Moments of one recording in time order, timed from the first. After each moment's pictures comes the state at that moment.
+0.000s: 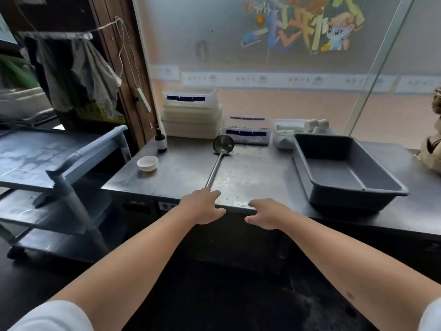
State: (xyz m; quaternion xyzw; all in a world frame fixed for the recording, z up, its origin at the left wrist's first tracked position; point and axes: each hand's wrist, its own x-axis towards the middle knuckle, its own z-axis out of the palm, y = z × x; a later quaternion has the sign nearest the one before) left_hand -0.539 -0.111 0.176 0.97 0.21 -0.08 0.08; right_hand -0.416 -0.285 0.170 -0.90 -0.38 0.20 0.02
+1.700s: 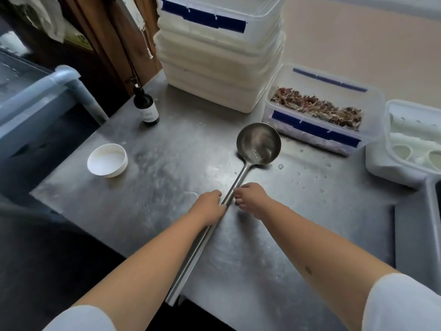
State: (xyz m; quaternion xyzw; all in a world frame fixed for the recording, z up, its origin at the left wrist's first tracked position) left_hand -0.146 0.195 -0.037 0.81 0.44 -0.12 0.37; right_hand -0.009 0.131 -0.045 -0.76 -0.08 0.53 0.36
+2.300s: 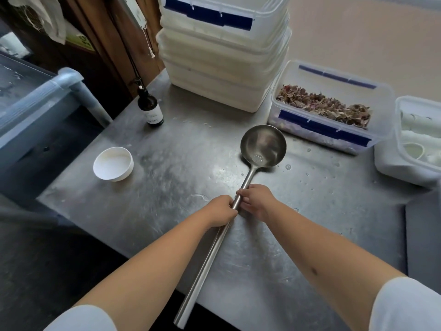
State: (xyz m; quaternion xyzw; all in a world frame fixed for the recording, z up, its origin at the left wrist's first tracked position) left_hand -0.147 0.202 -0.031 0.75 0.40 -0.17 0.51; right_hand -0.017 0.140 -0.057 -0.69 0.04 0.55 0.47
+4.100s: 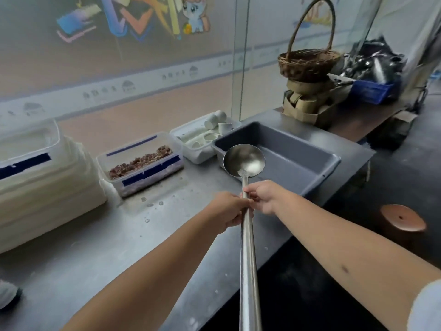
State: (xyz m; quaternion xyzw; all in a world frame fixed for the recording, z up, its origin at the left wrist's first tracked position) left_hand -0.169 0.009 0.180 0.70 0.03 -0.31 0.65; right_hand -0.139 -0.127 0.161 -0.59 0.27 0.15 0.75
